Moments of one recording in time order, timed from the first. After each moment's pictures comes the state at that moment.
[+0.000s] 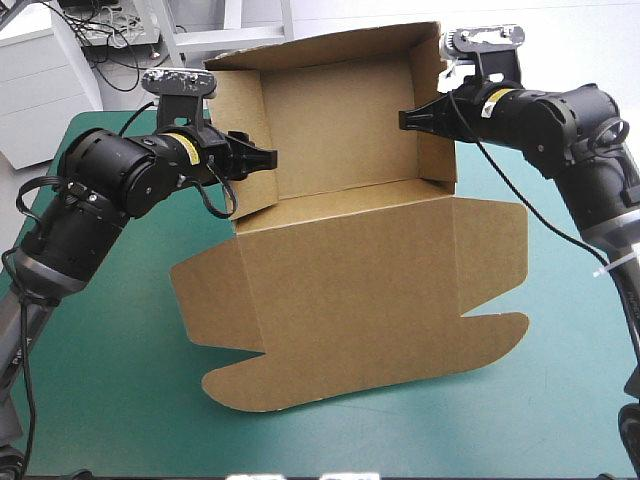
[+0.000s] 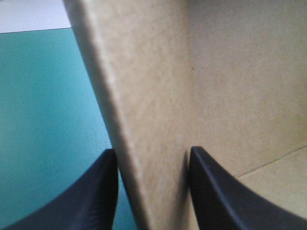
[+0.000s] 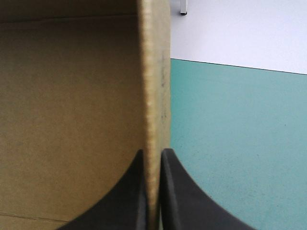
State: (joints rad) left arm -0.58 1.45 -1.73 0.20 1.03 -0.42; right arm 0.37 1.52 -1.85 0.03 0.91 0.12
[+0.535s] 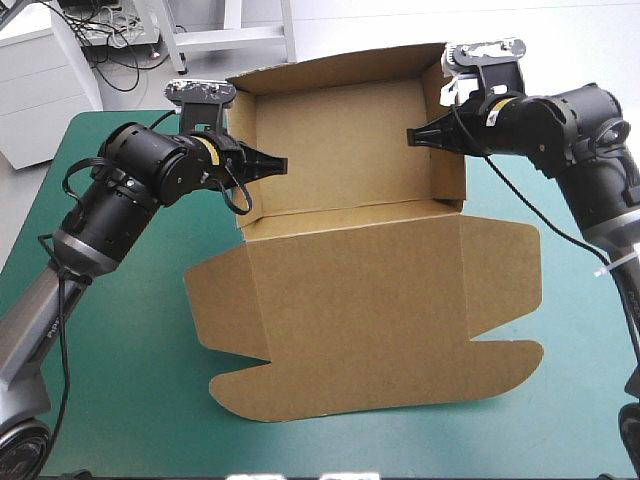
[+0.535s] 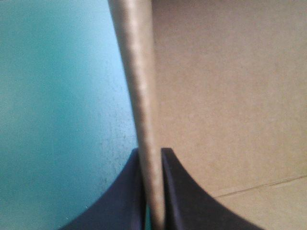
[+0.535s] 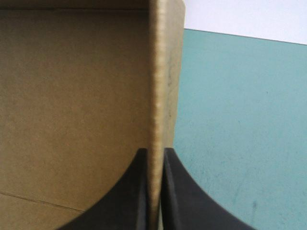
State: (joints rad) left arm -0.57 1.53 -1.74 0.19 1.06 -0.43; right arm 0.36 1.52 -1.85 0.00 1.04 0.10
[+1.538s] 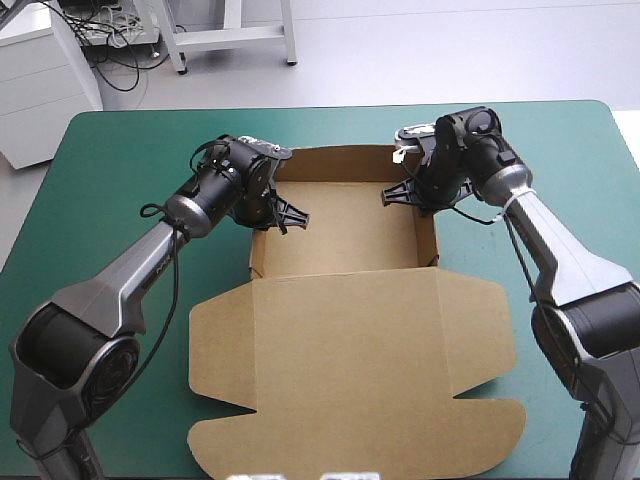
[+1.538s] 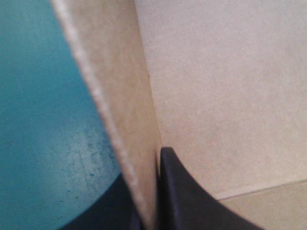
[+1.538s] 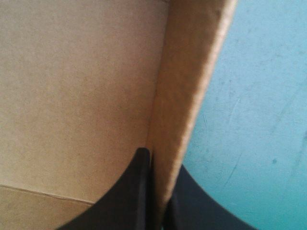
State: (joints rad) left arm -0.55 1.86 -1.73 0.17 1.20 -0.27; right arm 0.36 1.92 -1.85 0.00 1.24 0.10
